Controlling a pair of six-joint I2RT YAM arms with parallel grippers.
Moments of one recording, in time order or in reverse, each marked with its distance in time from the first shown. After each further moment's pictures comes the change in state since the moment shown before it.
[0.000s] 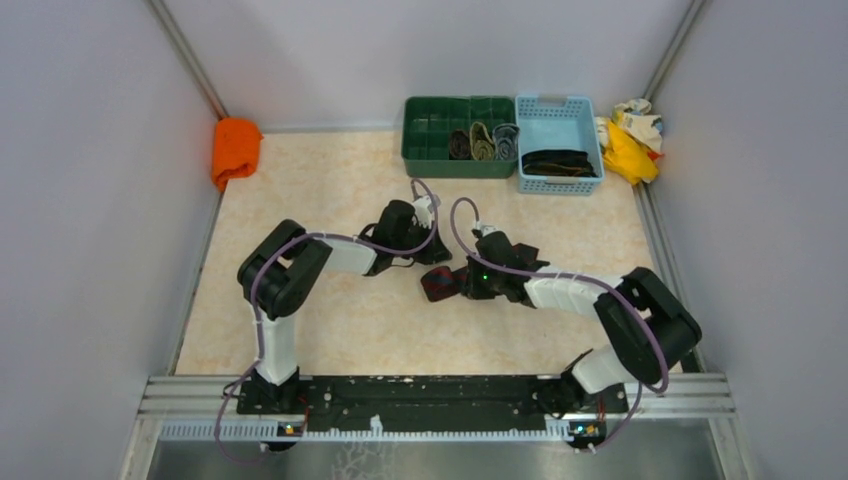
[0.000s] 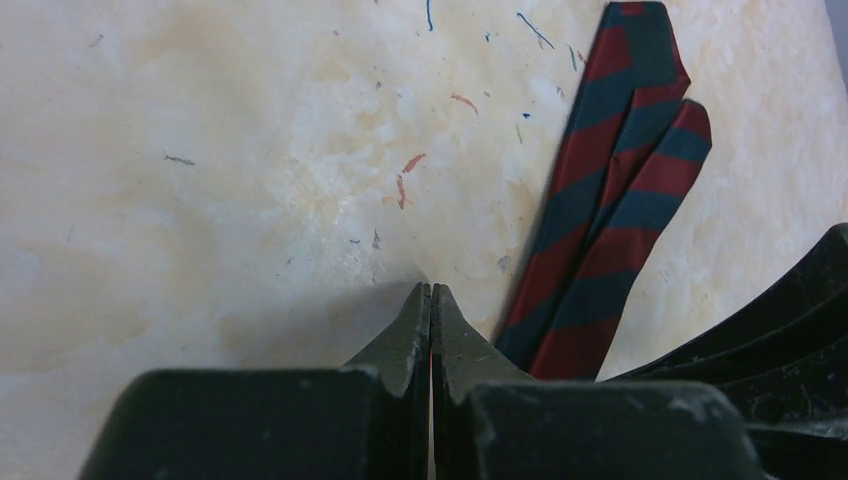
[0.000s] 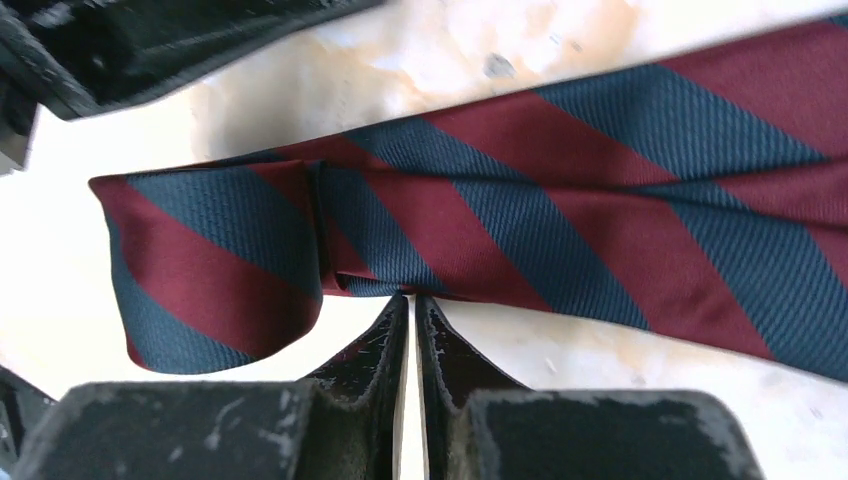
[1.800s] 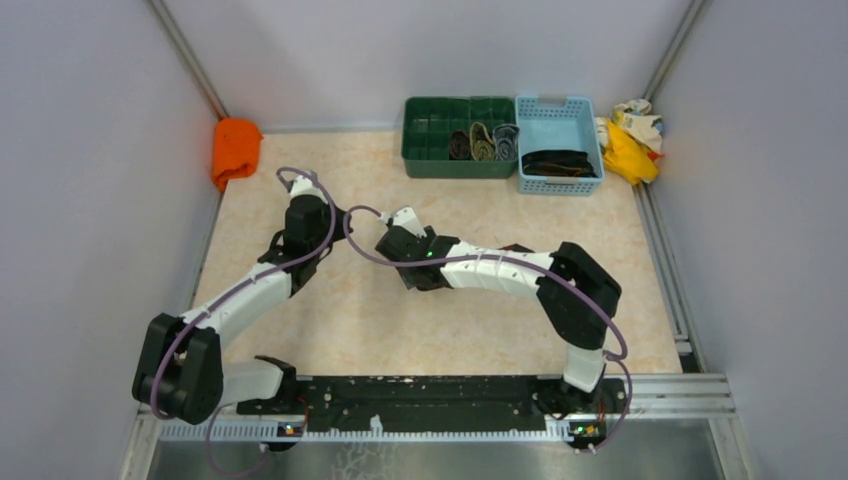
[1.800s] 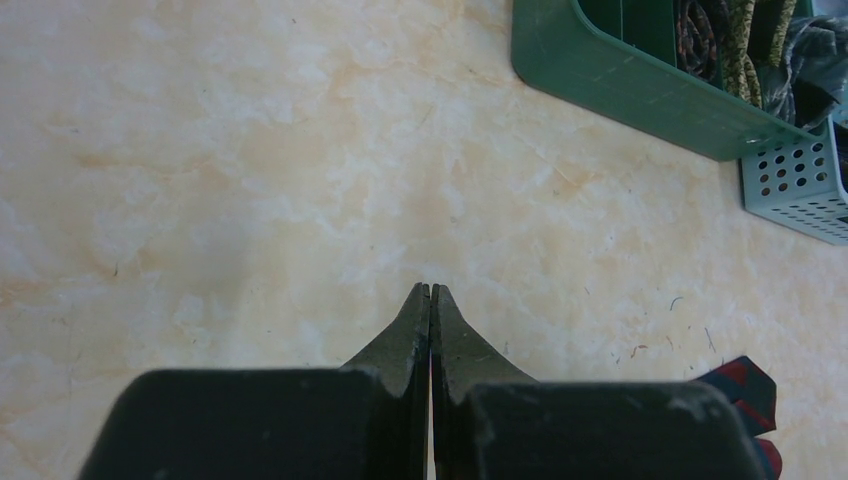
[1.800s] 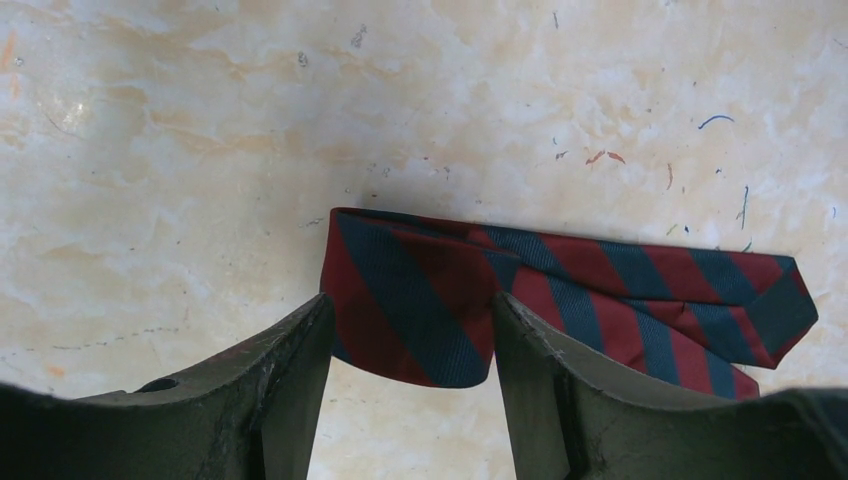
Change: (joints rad) left arm 0.301 -0.722 -0.290 -0.274 -0.569 -0.133; right arm 0.394 0.389 0.705 -0.462 0.580 -0.192
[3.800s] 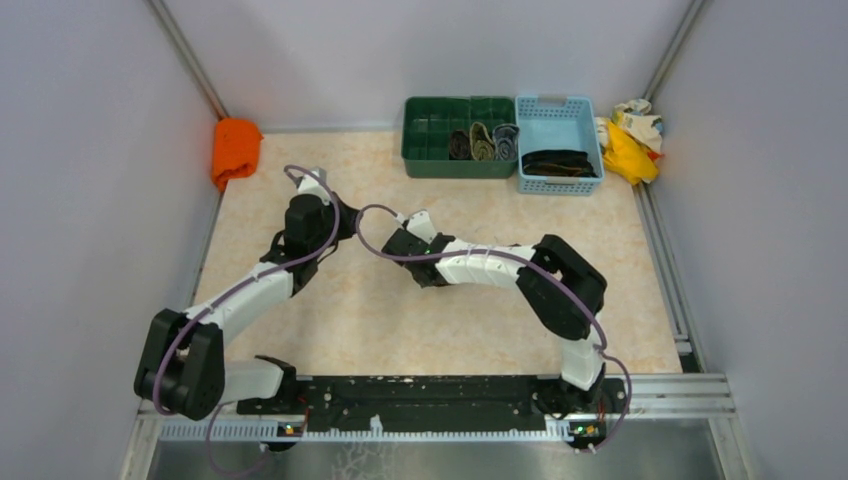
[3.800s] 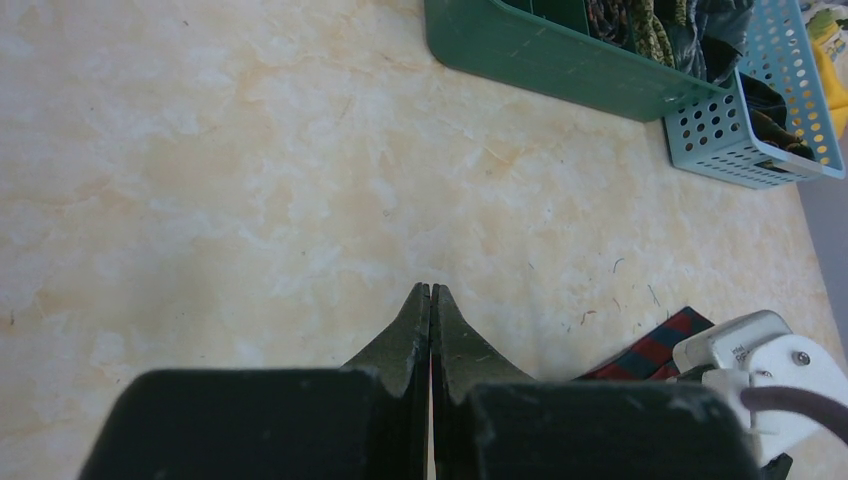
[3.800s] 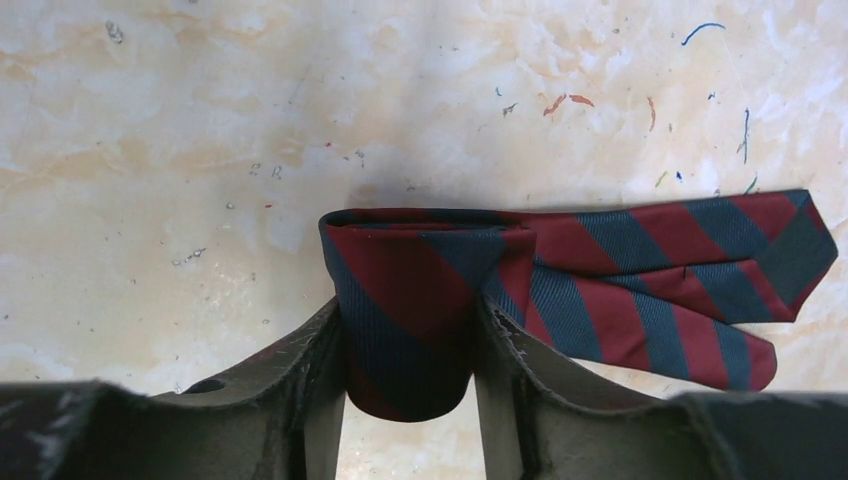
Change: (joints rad) left arm 0.001 0.020 -0.010 0.091 0.158 0.034; right arm -0.048 0.097 -0.017 -0.047 0.070 0.133
